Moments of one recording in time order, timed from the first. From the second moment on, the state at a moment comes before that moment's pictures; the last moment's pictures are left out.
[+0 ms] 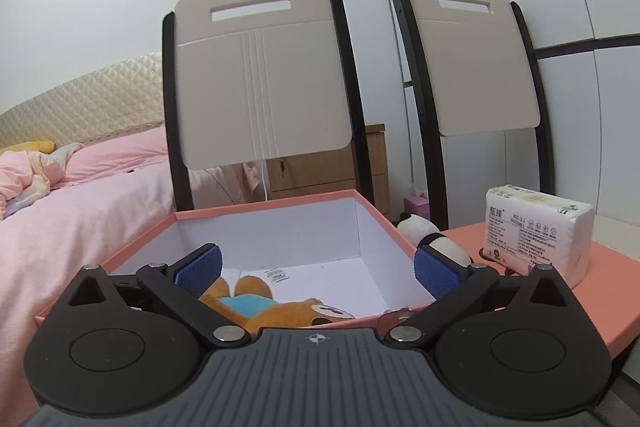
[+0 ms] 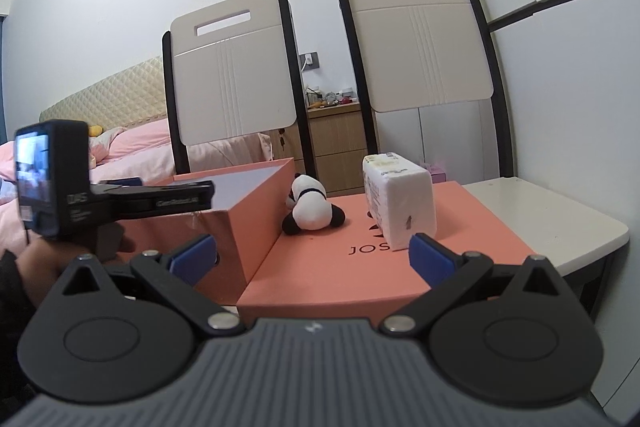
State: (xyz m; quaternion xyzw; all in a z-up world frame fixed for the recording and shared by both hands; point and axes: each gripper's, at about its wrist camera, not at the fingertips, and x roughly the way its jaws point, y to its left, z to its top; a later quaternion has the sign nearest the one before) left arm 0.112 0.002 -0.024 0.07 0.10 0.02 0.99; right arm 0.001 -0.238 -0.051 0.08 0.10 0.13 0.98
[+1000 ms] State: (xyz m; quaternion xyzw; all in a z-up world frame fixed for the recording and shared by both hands) left arm 0.020 0.036 -0.017 0.03 0.06 0.04 1.00; right arm -0.009 -0.236 -0.040 0.10 -0.03 0.12 0.99
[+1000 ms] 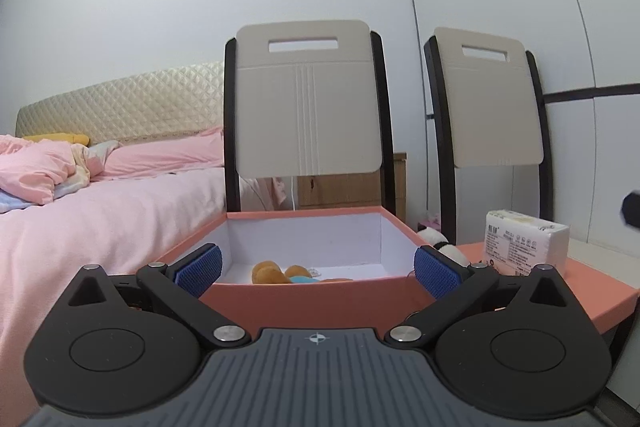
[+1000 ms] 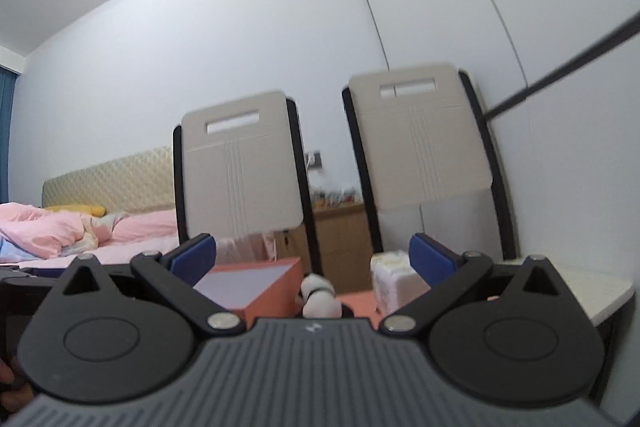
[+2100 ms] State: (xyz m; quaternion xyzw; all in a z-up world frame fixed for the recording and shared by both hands) left arm 0.020 0.053 -0.021 0.02 0.07 0.05 1.00; right arm 0.222 -0.256 -0.054 0.02 0.16 0.08 0.98
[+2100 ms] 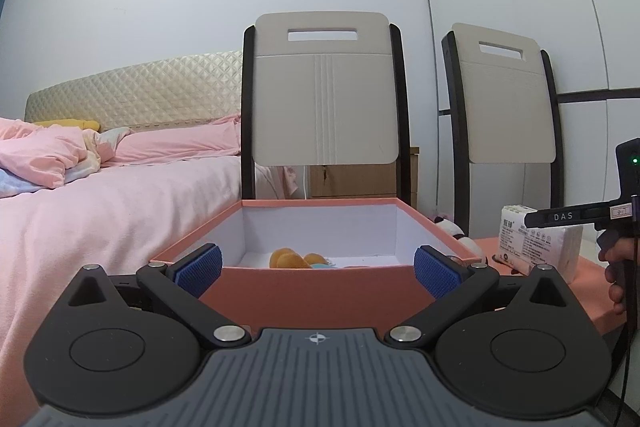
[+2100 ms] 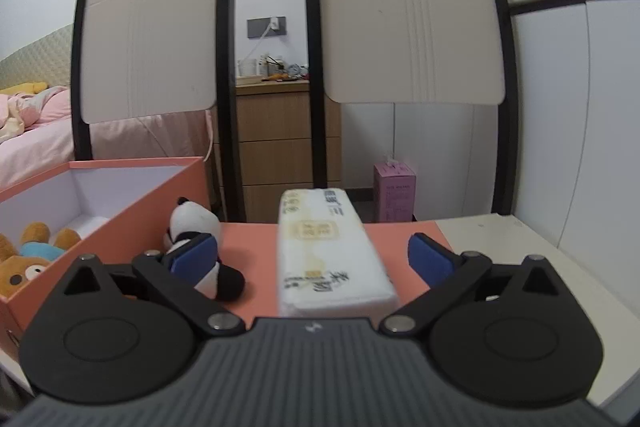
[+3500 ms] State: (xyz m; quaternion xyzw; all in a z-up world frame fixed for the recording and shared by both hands) left arm 0.016 0.055 -0.015 0.00 0.06 0.06 1.00; right arm 0.228 -0.135 0.045 0.03 0.07 0.23 0.97
